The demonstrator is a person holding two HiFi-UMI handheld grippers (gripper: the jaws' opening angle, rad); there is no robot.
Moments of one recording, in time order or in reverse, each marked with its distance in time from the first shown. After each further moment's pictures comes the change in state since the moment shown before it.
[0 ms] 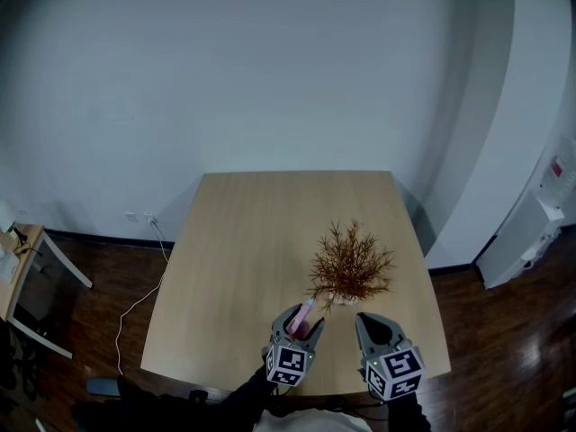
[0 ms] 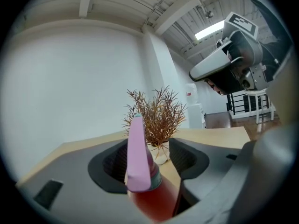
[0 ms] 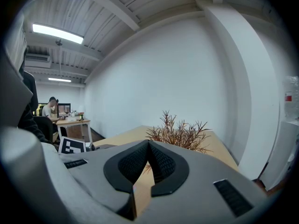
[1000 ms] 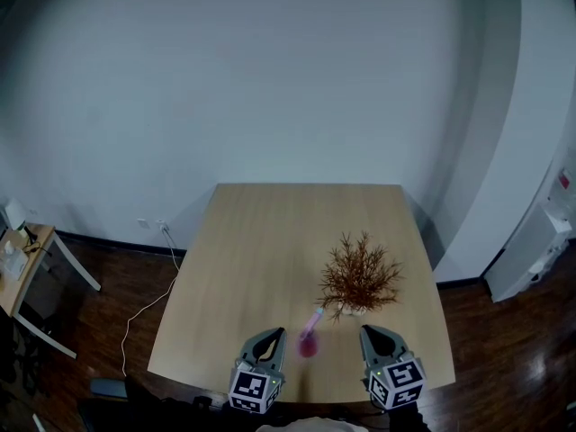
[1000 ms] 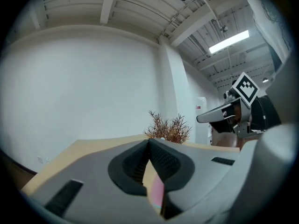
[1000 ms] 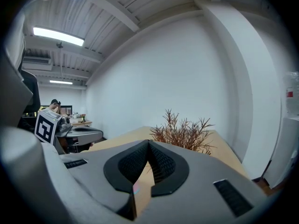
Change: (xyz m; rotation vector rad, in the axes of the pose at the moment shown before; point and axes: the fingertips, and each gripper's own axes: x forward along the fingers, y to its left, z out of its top) left arm -0.108 0.050 0.048 -0.164 -0.090 0.047; right arm -0.002 0.009 -0.006 0.021 -0.018 0.022
